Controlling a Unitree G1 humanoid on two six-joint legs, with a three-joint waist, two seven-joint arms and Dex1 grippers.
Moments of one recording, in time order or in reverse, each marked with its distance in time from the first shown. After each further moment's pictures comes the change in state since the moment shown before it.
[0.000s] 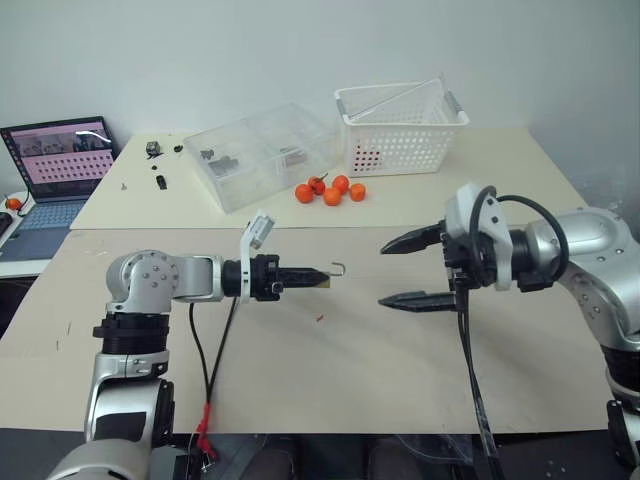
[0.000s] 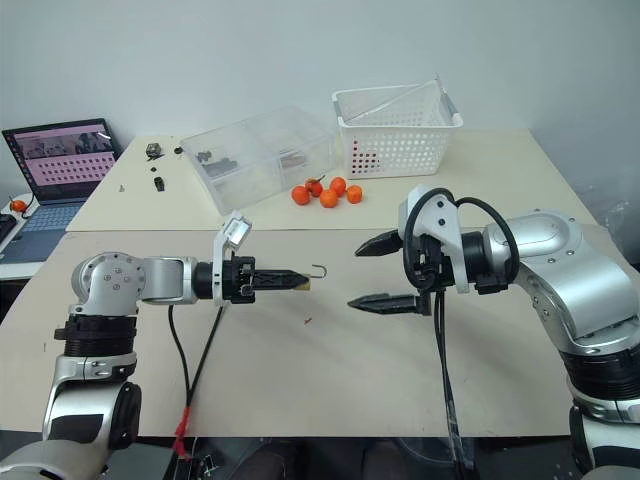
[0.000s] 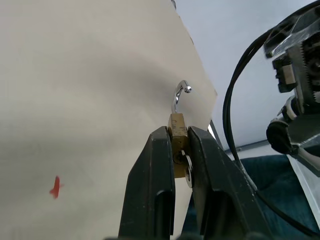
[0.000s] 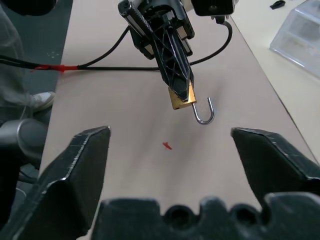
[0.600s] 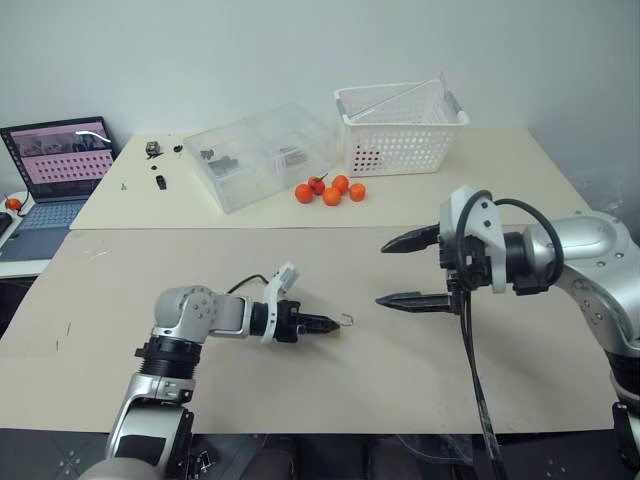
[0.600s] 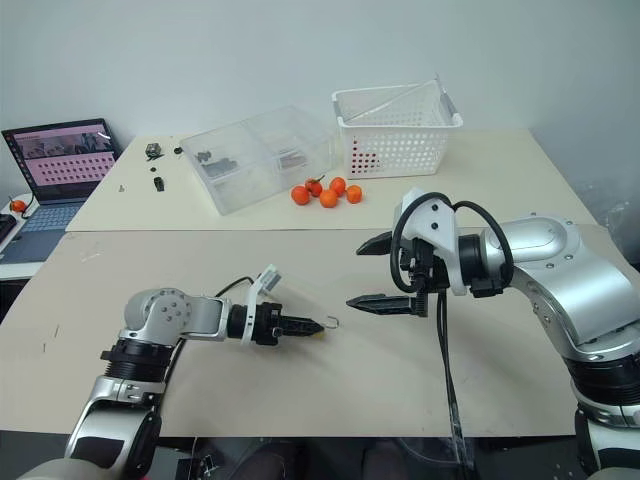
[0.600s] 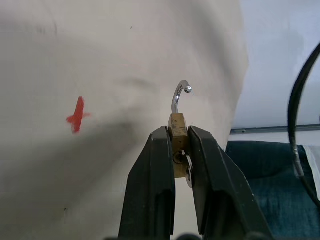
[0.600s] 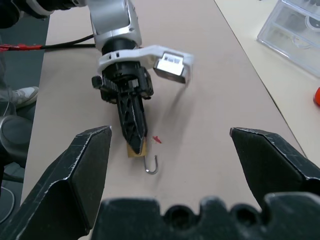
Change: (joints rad) left arm 0.108 -0.135 -0.138 0.093 0.191 -0.046 0.021; right arm 0.007 -0.014 0.015 -0.043 -0.015 0.006 -0.091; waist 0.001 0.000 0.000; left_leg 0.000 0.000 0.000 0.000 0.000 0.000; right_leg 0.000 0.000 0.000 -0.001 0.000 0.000
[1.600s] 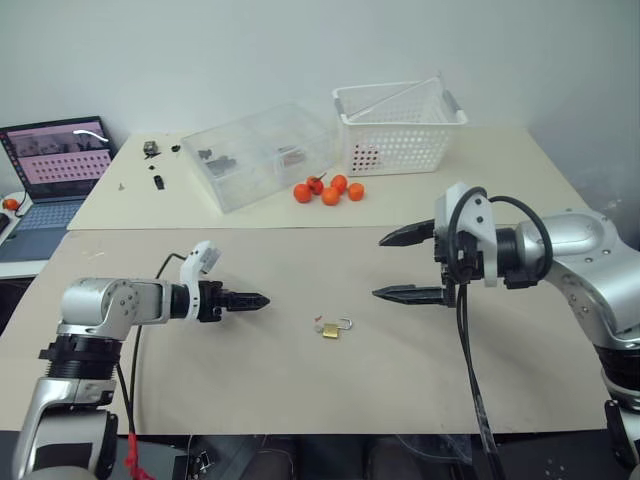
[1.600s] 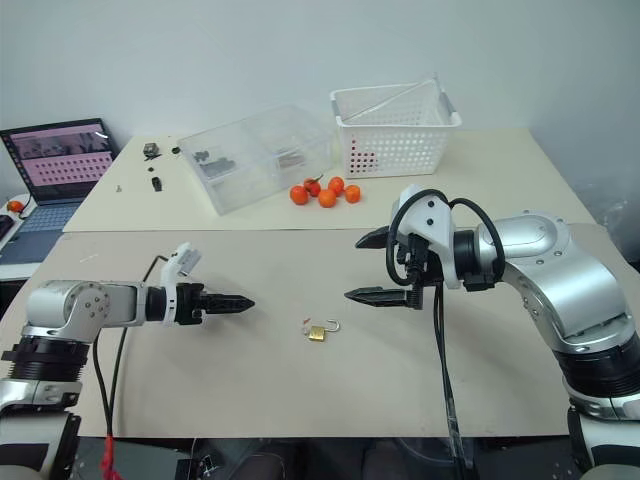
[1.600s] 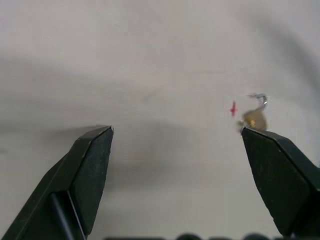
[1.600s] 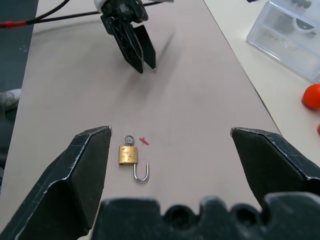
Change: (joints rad) left arm 0.086 0.443 -0.010 -0.149 0.238 -0.413 -0.302; right arm -0.022 0.039 0.041 0.090 -0.037 -0.073 0.002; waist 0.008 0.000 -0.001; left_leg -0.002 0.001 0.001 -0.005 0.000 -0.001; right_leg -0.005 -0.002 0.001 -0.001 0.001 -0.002
